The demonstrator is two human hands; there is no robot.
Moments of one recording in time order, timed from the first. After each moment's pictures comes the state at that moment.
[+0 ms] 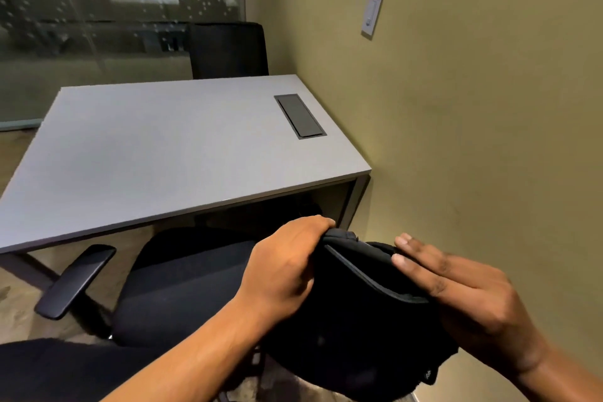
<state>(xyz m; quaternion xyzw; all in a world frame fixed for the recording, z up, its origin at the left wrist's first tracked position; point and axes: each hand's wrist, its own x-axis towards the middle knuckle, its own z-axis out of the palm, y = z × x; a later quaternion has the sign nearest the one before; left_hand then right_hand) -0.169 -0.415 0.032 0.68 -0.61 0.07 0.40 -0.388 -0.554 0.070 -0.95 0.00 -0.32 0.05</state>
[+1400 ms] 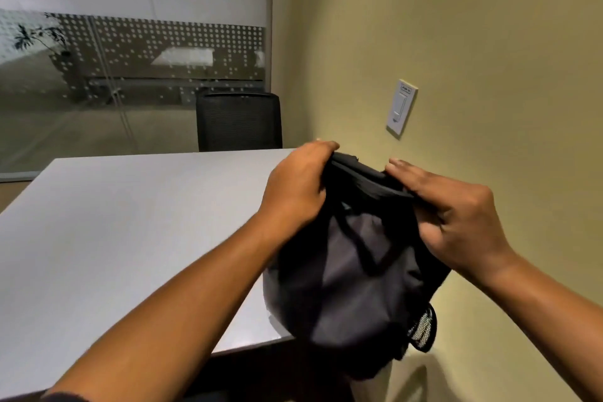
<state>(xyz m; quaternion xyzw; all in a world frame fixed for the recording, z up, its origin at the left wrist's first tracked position) 0.099 -0.816 0.138 0.75 -0.51 0.16 0.38 -0.090 -0.939 0.161 -0.91 0.01 -0.41 0.07</state>
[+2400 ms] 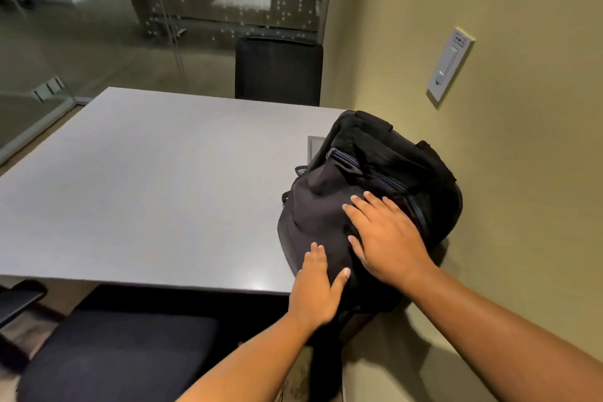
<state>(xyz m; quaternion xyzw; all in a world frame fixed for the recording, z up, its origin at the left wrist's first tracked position) -0.011 -0.884 -0.124 0.88 -0.25 -0.18 0.37 -0.044 -1.021 0.003 -0.99 0.03 -0.06 -0.10</state>
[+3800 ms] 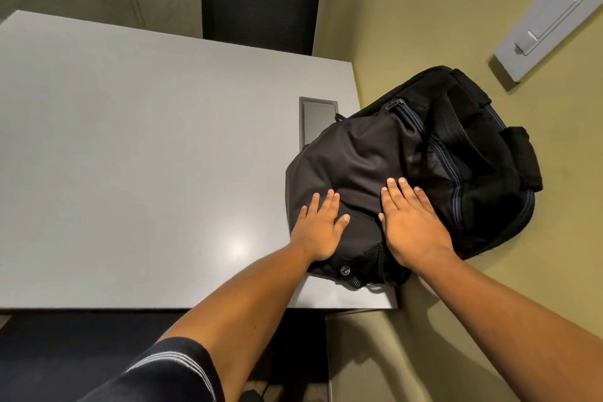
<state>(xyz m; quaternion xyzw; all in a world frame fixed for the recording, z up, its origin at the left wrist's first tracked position) 0.158 -0.973 -0.177 0.85 -0.36 -0.24 0.28 0.050 -1.114 -0.087 -0.97 0.15 0.03 -0.17</state>
